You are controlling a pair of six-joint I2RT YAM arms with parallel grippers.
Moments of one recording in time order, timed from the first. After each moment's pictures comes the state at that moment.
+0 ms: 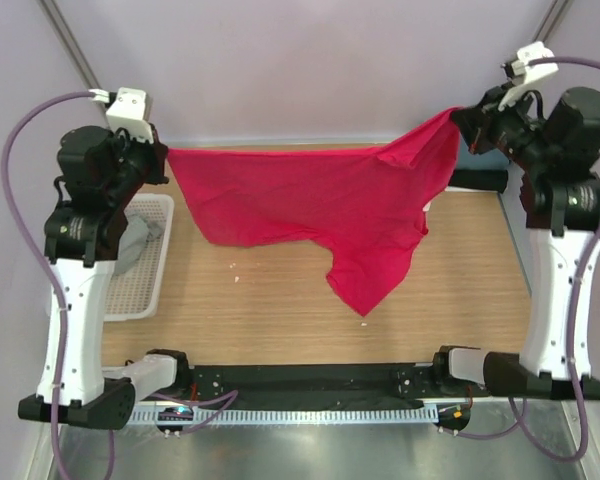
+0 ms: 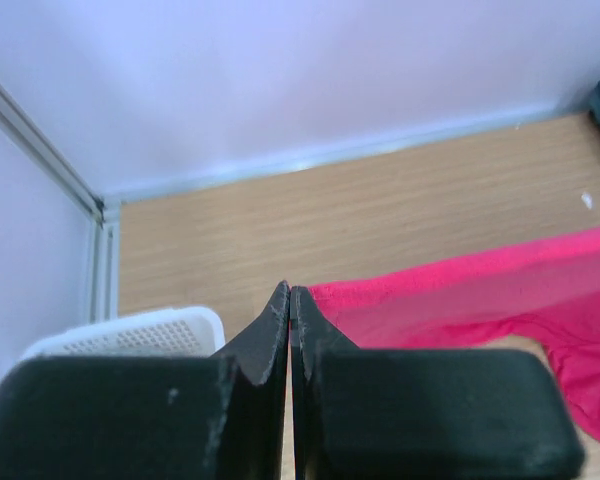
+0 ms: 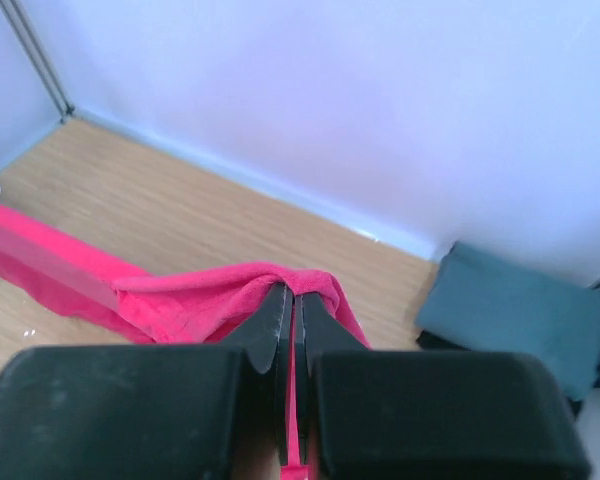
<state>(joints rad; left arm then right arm) -0.12 1.15 1.64 -0.70 0.07 0.08 -0.09 1.29 1.85 -0.66 -0.53 -0.10</state>
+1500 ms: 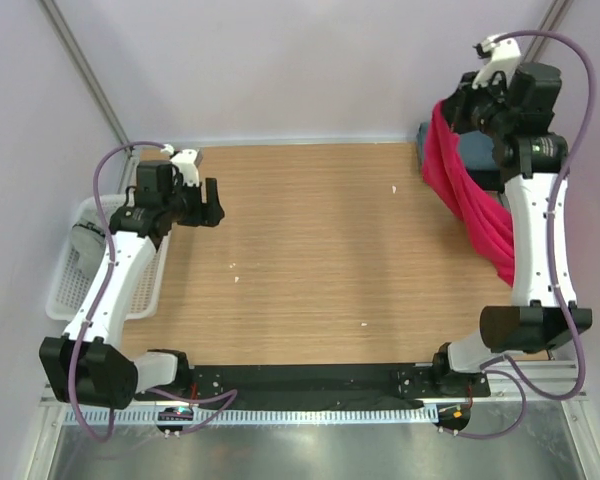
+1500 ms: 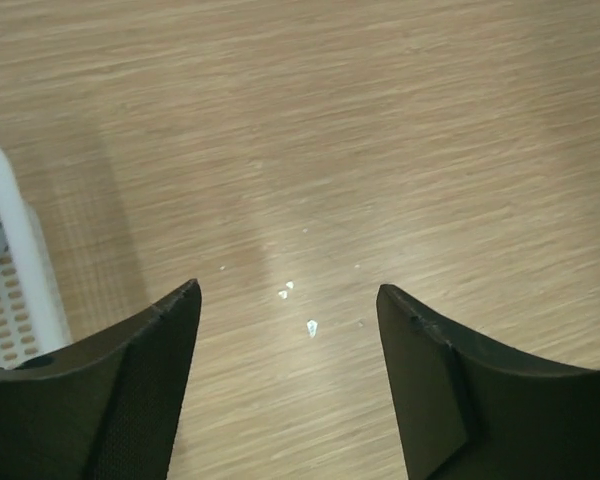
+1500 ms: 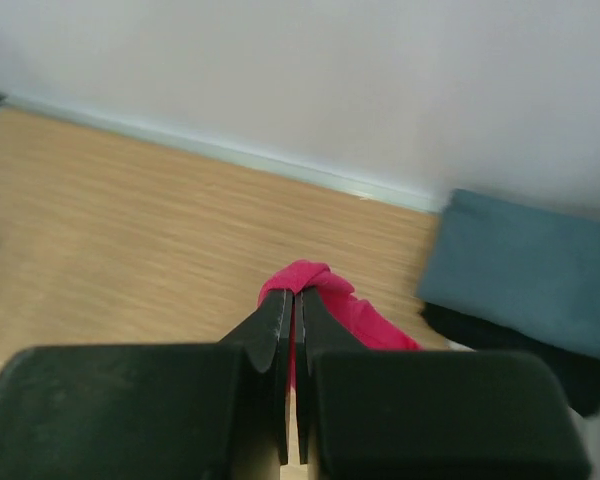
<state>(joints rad) -0.11 1.26 1.22 -0.63 0.25 -0.04 -0.07 1.46 1.88 -0.61 -0.33 -0.05</state>
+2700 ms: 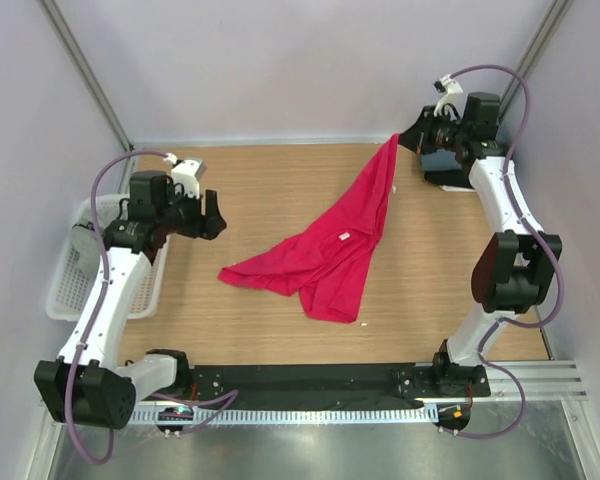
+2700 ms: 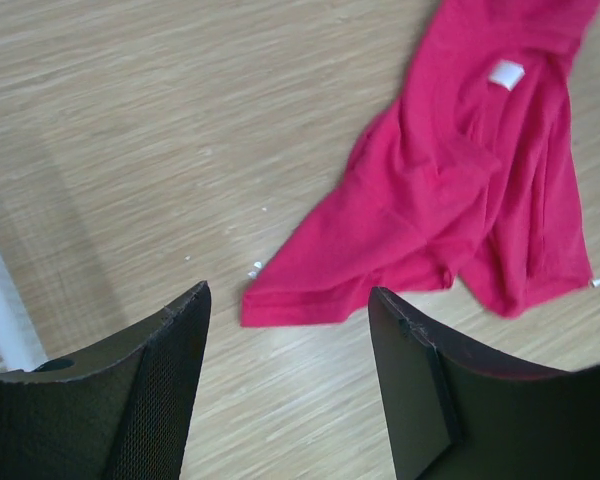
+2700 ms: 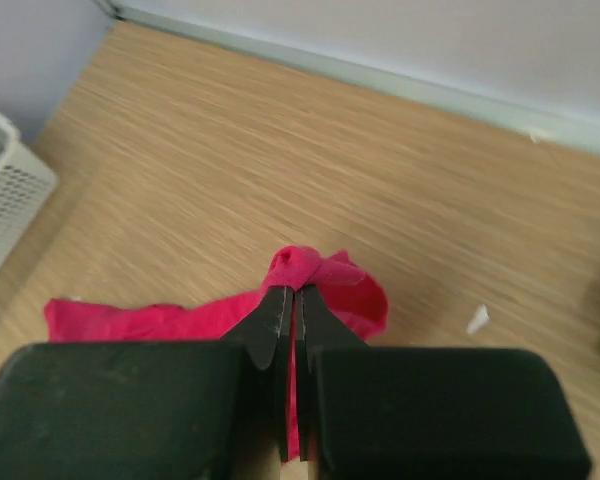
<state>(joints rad) -0.11 1.14 1.12 -0.64 0.34 0.03 -0.06 1.76 1.66 -0.27 -0.76 0.08</state>
